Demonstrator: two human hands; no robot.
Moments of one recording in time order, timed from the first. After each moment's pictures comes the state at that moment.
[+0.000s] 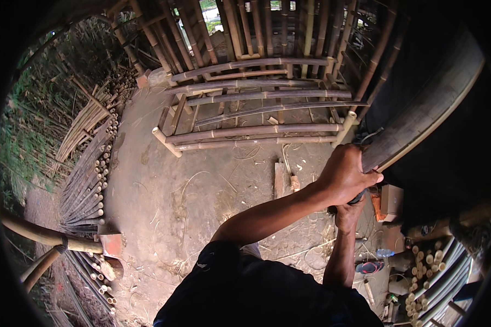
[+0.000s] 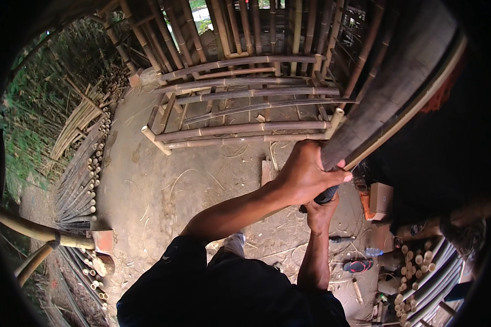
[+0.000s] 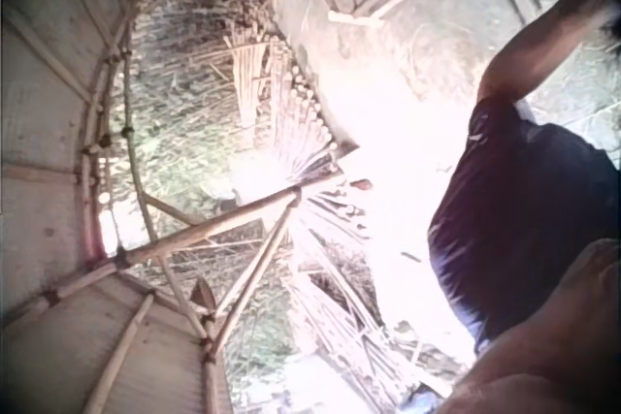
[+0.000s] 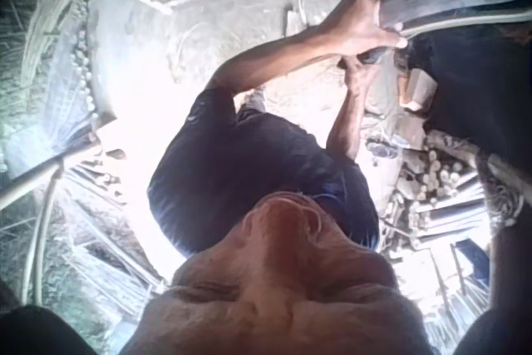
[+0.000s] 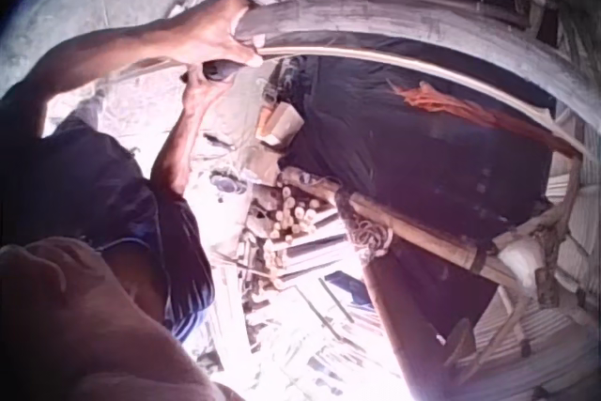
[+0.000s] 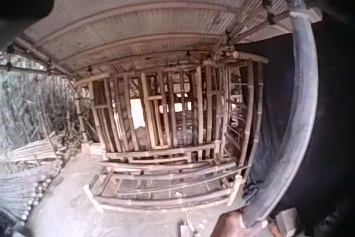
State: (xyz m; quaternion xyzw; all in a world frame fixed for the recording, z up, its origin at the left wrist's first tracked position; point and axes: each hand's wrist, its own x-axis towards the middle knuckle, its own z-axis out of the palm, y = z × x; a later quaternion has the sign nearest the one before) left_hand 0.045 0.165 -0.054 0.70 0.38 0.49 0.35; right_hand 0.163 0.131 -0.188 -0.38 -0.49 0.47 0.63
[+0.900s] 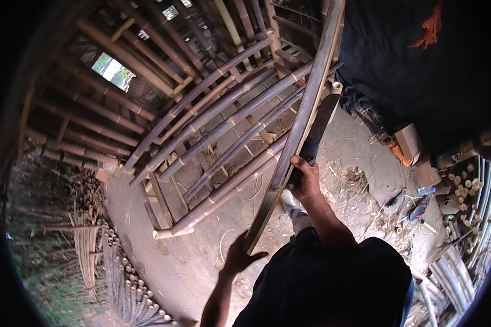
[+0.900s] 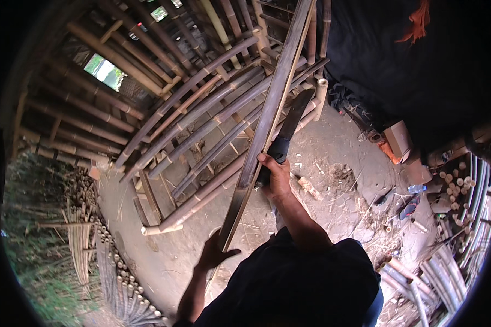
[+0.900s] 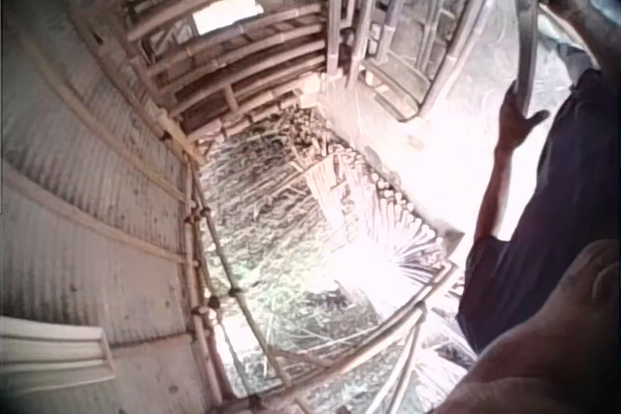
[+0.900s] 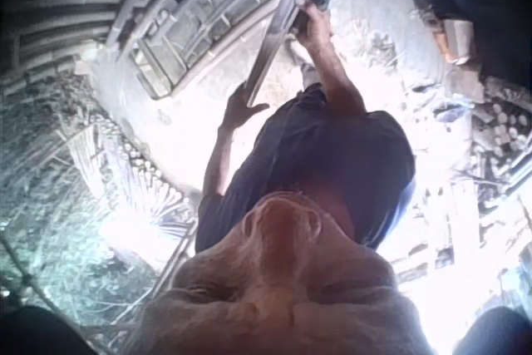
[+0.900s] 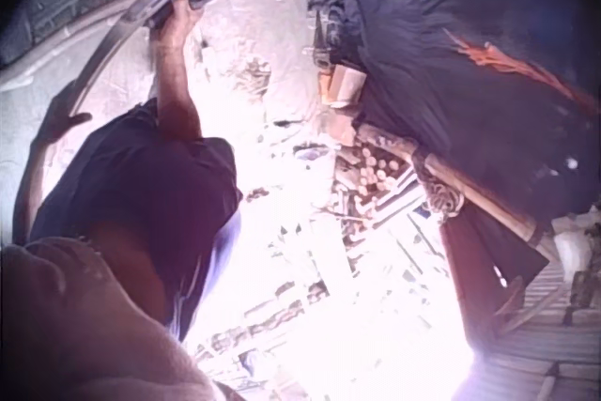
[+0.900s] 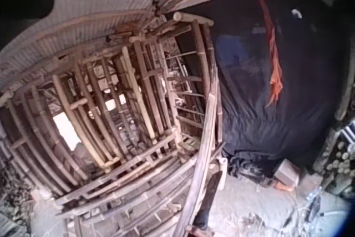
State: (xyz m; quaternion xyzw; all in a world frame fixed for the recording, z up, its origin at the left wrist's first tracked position) left_hand -0.376 0.382 -0.257 0.75 0.54 0.10 0.37; right_hand -0.112 0.515 -0.252 -0.31 -0.07 0.58 0.75
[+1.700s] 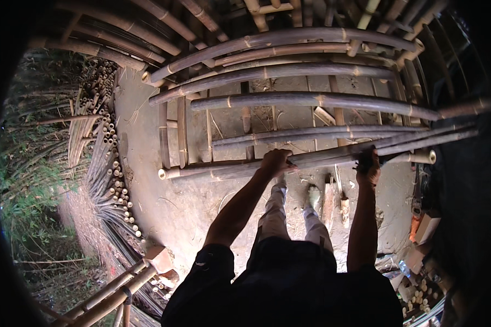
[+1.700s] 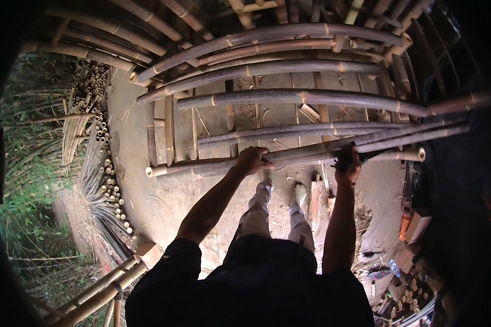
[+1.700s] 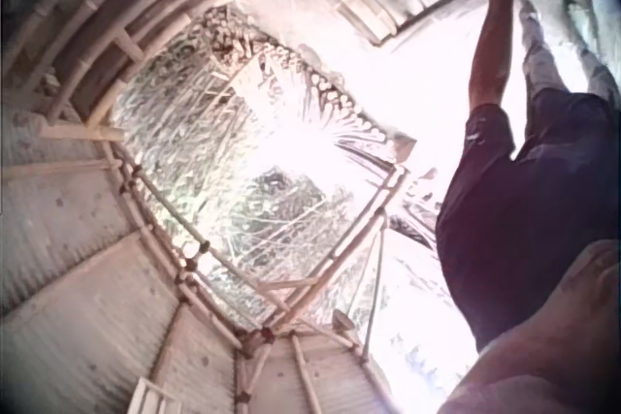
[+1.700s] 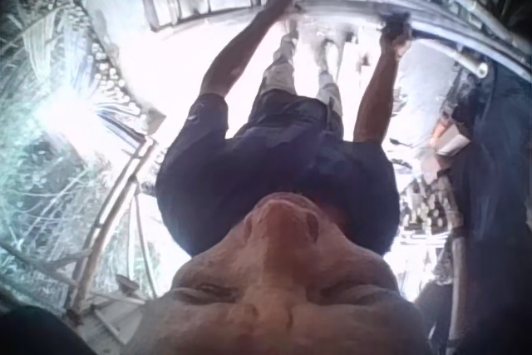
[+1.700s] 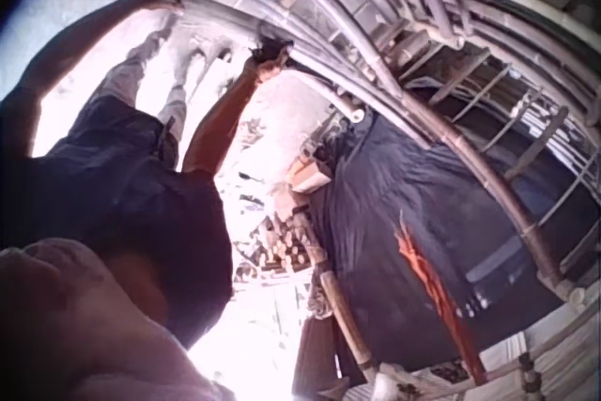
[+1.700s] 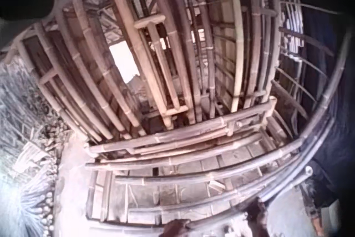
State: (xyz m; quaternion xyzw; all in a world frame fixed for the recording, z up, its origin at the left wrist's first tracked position) left_hand -0.515 0.793 -0.459 0.71 0.62 0.06 0.32; right_hand -0.174 0.847 -0.468 -0.45 -0.05 0.63 0.63
